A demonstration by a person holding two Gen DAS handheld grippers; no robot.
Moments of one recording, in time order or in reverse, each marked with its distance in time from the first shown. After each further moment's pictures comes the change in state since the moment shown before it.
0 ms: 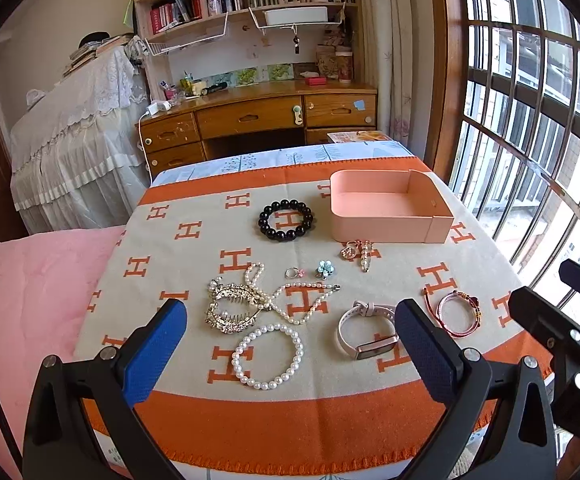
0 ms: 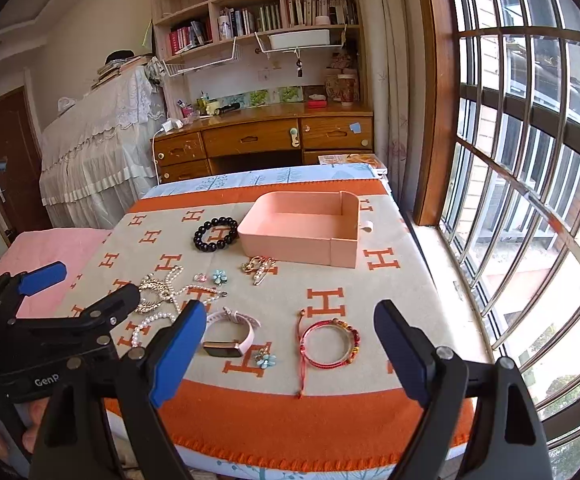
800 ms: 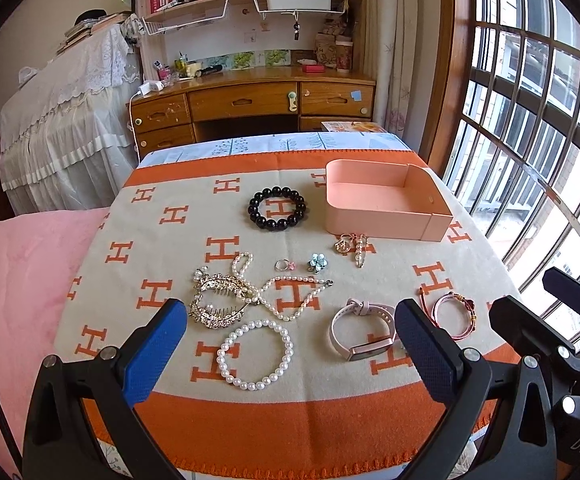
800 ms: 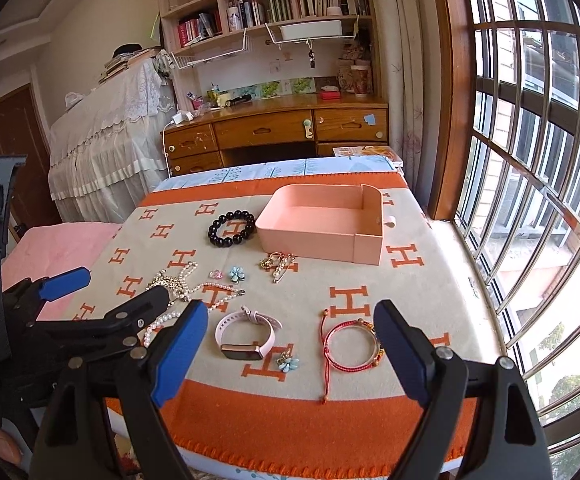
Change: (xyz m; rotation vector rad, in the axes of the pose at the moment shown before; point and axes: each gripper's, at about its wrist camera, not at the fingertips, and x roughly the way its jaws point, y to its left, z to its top) left arm 0.019 0.006 0.004 -0.050 0.051 -0.051; right arm 0.010 0.014 0.006 -0.011 0.022 0.034
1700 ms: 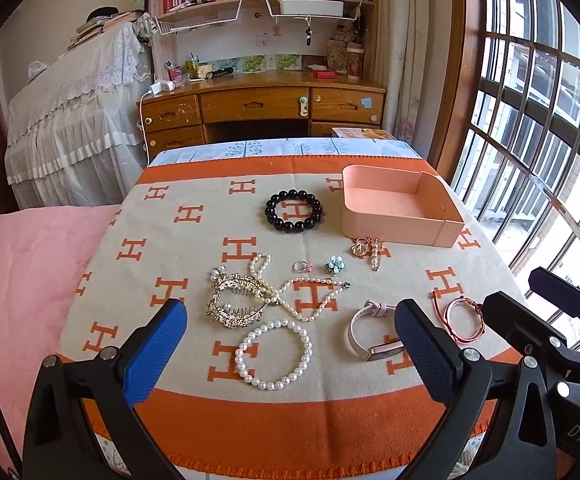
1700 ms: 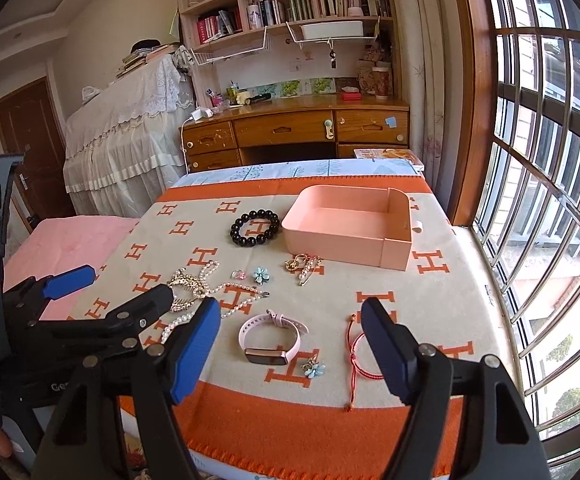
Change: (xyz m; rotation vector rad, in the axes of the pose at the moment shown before) left arm -0.003 0.018 -0.003 -0.027 -0.016 0.011; right arm 0.010 0.012 0.004 -0.027 0.003 0.056
